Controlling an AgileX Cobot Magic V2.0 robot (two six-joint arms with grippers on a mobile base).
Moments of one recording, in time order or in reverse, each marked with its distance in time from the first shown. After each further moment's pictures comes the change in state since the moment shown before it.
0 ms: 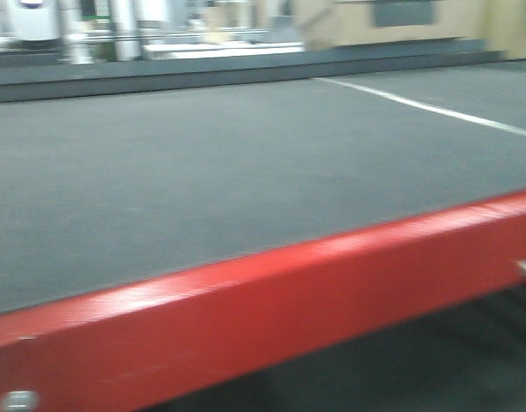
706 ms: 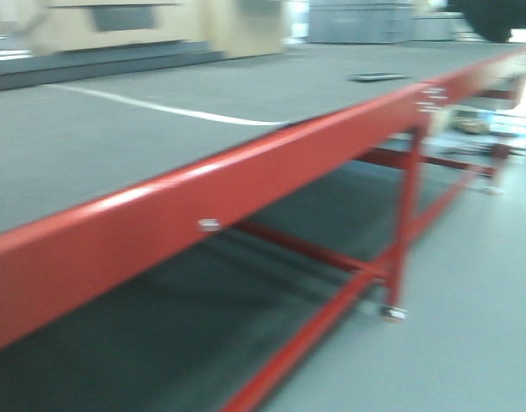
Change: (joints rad) left arm 0.000 0.000 0.000 0.000 0.000 0.000; right arm 0.000 0.000 0.000 0.000 0.000 0.000
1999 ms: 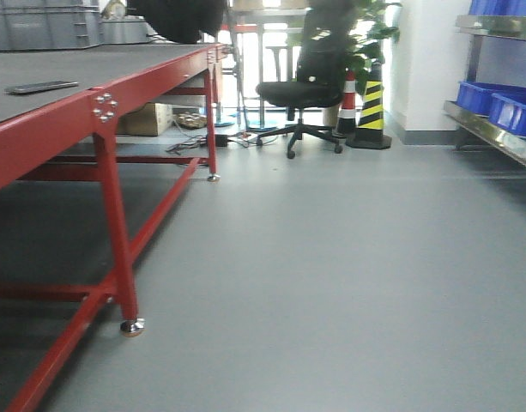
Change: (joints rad) left arm 0.000 0.000 0.000 0.000 0.000 0.000; right arm 0.000 0.000 0.000 0.000 0.000 0.000
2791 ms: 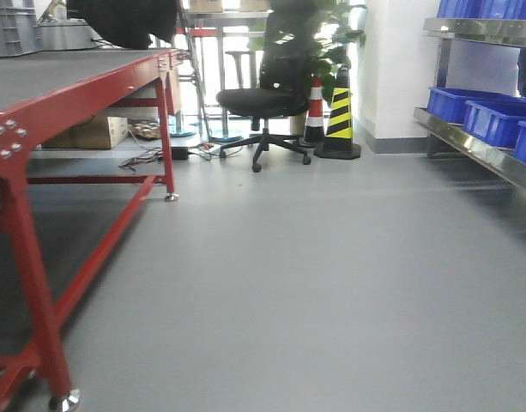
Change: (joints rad) left arm 0.000 0.000 0.000 0.000 0.000 0.000; right arm 0.000 -0.002 0.000 0.000 0.000 0.000
